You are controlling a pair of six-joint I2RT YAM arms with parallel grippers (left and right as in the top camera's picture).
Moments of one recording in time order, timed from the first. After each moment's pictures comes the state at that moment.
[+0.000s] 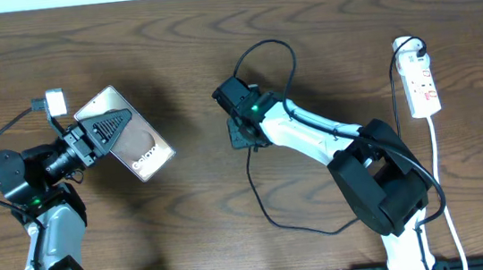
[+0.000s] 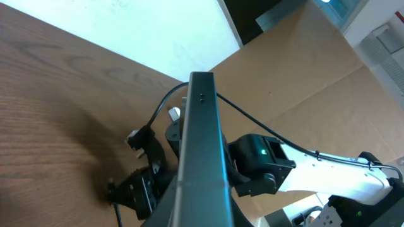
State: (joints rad) left arm 0.50 1.40 0.57 1.04 1.51 -1.14; right arm 0.70 2.10 1.42 -0.60 0.11 0.61
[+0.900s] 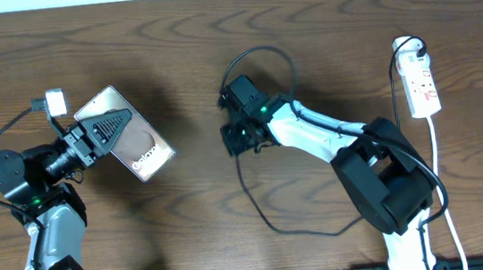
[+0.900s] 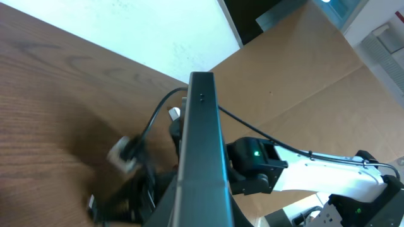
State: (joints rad) left arm 0.50 1.40 0.57 1.04 1.51 -1.14; right arm 0.67 2.09 1.35 -0.46 -0.35 0.27
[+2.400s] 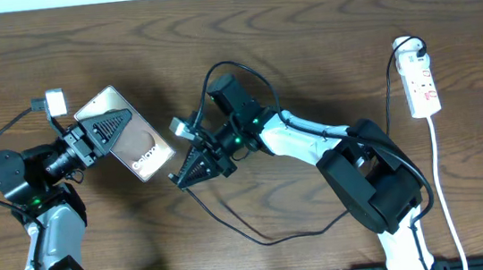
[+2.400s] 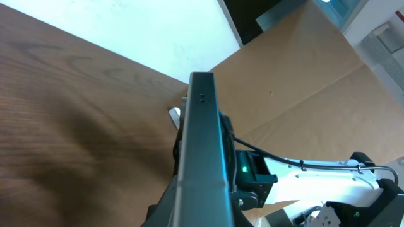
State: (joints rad) left arm 0.50 1.40 0.57 1.04 1.51 -1.14; right arm 0.71 2.13 1.33 0.07 -1.52 -0.01
